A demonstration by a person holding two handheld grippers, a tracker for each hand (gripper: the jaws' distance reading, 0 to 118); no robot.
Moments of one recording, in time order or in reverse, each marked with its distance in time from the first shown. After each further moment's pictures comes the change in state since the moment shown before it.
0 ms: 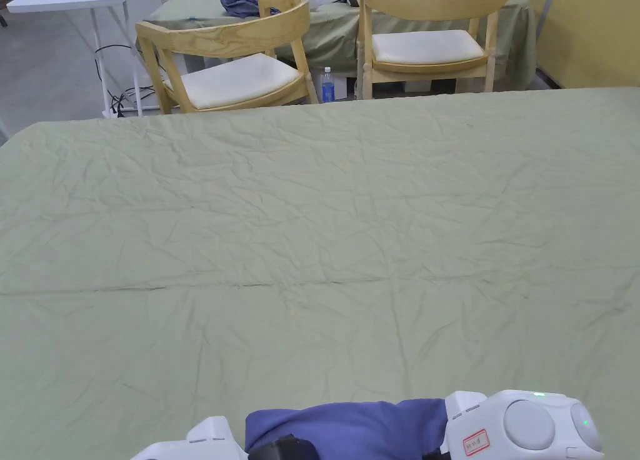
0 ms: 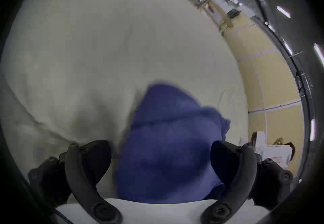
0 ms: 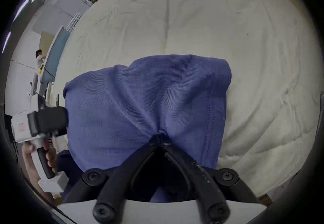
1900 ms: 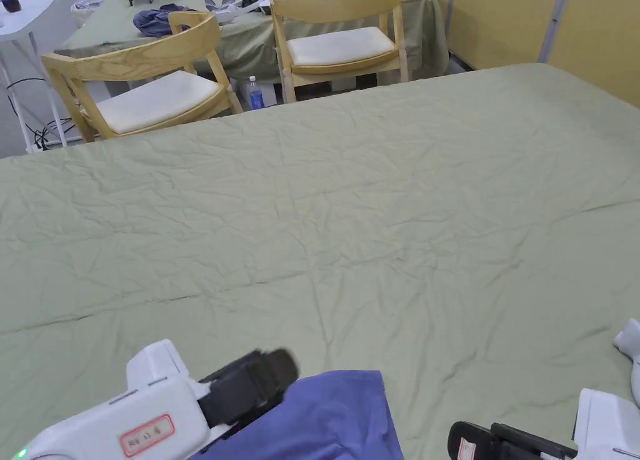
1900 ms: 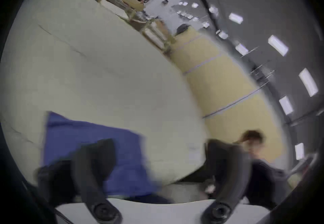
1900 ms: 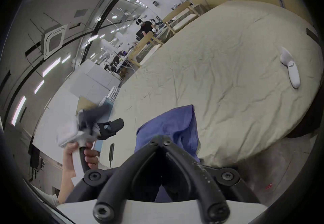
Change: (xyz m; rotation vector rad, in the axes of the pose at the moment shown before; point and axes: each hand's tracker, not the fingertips) left arm 0.130 -0.040 0.090 0.314 -0.072 -0.314; right arm 0.059 -0.168 0.170 0.634 0.343 -0.230
